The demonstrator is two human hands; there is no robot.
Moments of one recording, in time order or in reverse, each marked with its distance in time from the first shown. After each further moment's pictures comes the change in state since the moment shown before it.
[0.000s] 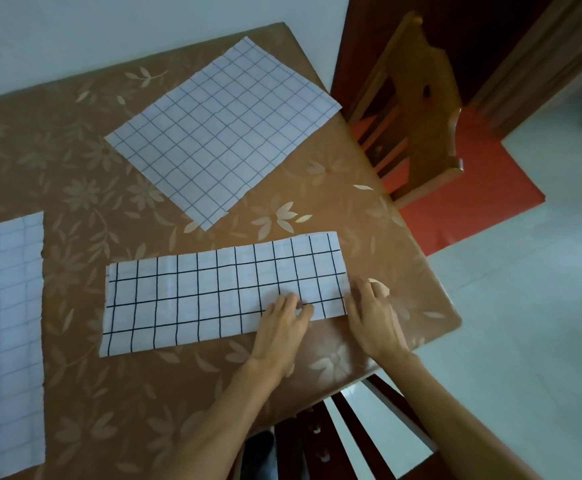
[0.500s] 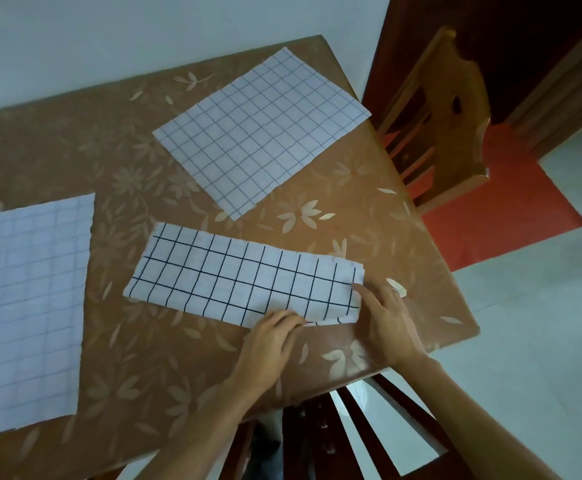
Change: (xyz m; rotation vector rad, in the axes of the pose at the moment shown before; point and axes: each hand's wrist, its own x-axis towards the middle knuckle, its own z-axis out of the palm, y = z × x) left_hand -0.067 -0.015 -0.015 -0.478 0.272 -0.075; right_hand -0.012 0.019 0.003 -0.260 -0.061 -0.303
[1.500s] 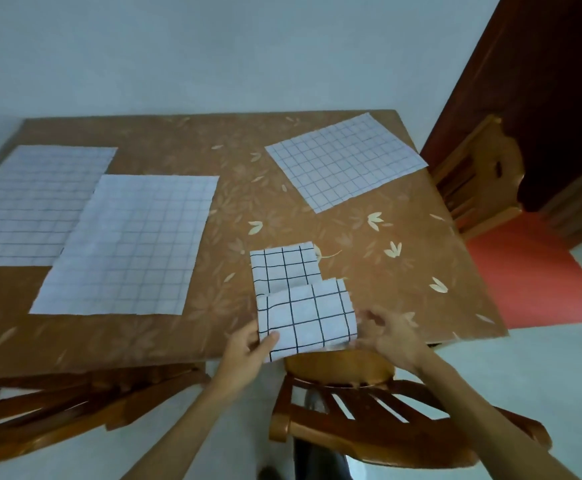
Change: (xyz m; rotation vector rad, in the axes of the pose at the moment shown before) left_hand -0.219 -0.013 -0.092 -0.752 0.265 -0.442; right_hand -0.116 -0.146 -0.029 0.436 -0.379 -0.001
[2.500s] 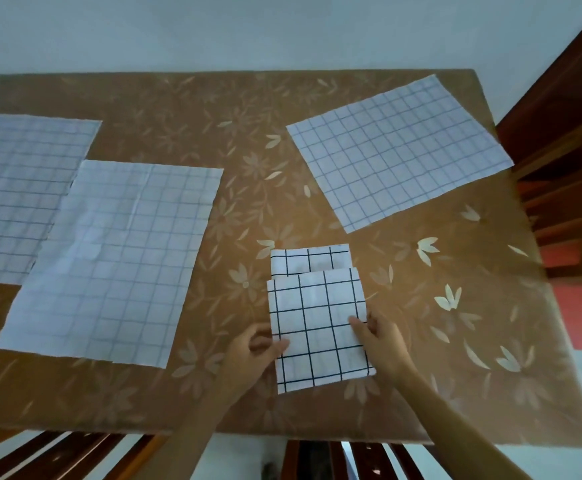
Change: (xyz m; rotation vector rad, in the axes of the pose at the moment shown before) left_hand 0.159 -0.022 -0.014 0.067 0.091 -0.377; right_hand 0.193 0.004 0.020 0.287 0.118 0.189
